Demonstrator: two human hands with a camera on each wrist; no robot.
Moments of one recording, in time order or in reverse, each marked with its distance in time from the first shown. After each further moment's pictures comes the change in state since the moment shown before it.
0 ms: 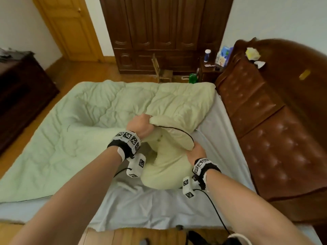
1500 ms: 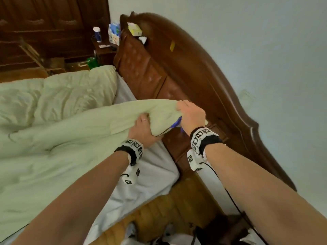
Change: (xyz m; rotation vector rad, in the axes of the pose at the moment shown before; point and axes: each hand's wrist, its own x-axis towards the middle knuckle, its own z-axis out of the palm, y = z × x) left_hand -0.049 0.330 0.263 -0.106 -0.263 0.486; right_hand -0.045 0.150 -0.362 -0.672 0.597 -0.352
